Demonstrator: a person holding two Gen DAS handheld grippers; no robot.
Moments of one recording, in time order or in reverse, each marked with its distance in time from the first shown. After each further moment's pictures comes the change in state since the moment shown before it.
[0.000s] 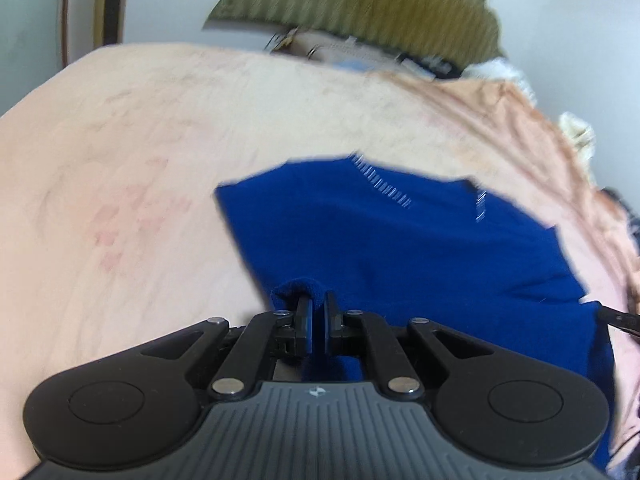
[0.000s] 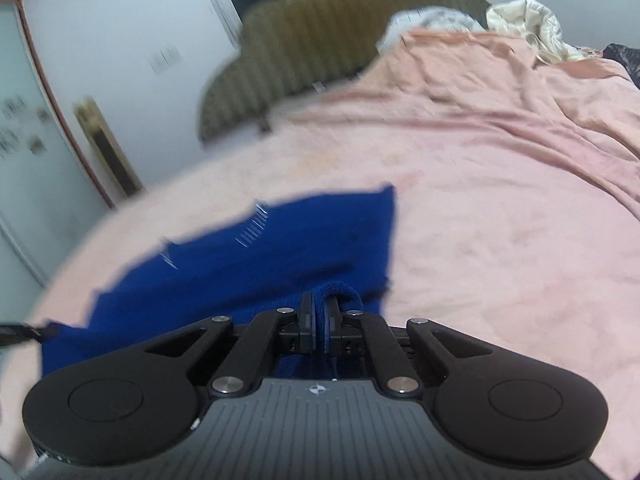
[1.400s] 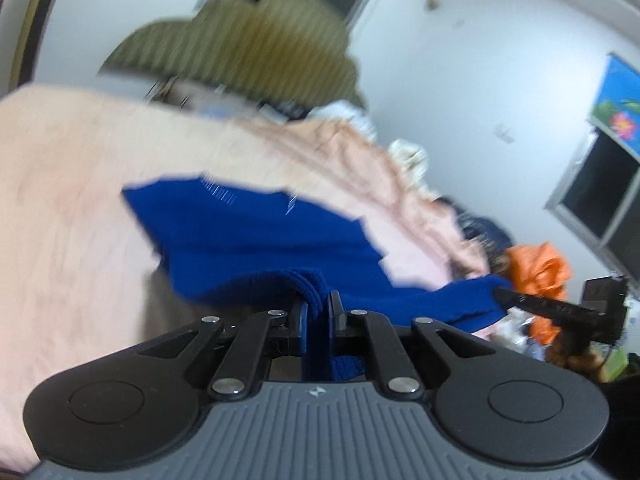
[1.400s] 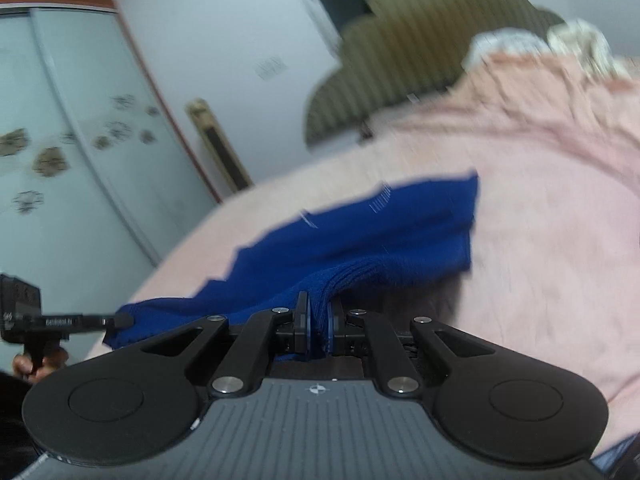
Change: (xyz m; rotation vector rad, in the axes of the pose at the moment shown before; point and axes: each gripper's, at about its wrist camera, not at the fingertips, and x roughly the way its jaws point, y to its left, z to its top) left arm -0.217 -0.005 -0.103 0.100 -0.190 -0.452; right arm -0.195 0.049 -0.075 -0.081 -0.072 0.344
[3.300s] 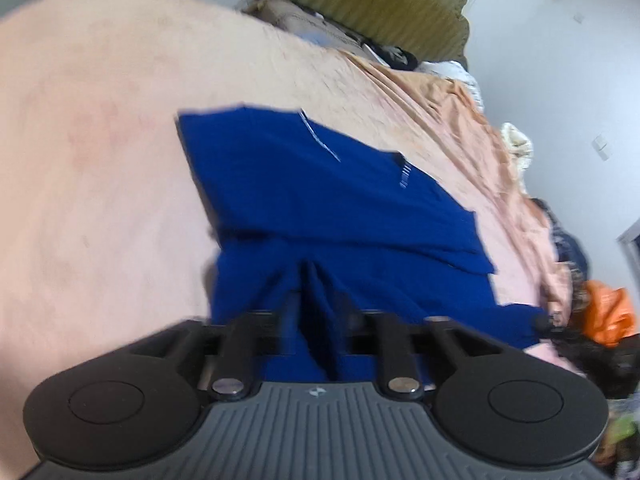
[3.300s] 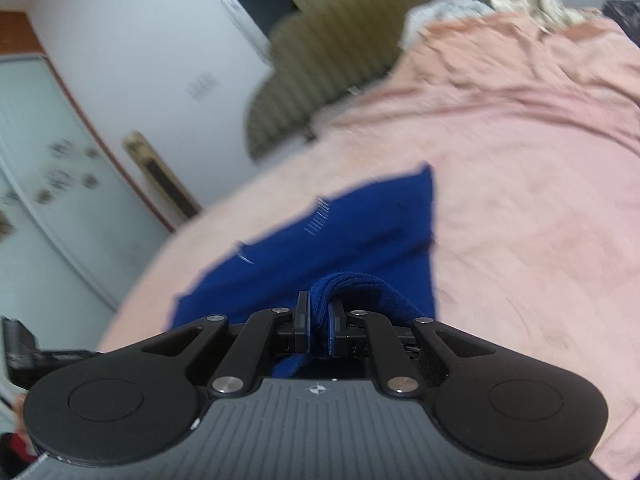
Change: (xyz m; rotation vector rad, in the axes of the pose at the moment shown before) left arm 0.147 0.086 0.033 -0.283 0.224 0.182; right arm 0.112 -0.085 0.027 0.219 0.007 -0.148
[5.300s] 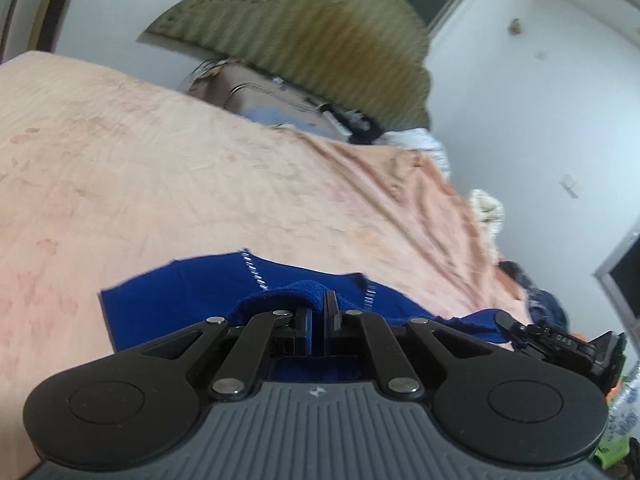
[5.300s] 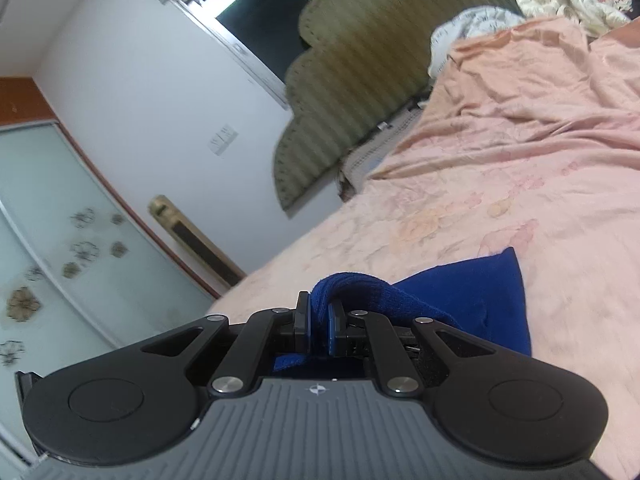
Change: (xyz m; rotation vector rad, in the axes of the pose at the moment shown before) left arm 0.053 -0.020 0.132 0.066 -0.171 -0.071; right arm 0.097 0.009 0.104 0.112 -0.119 0.147
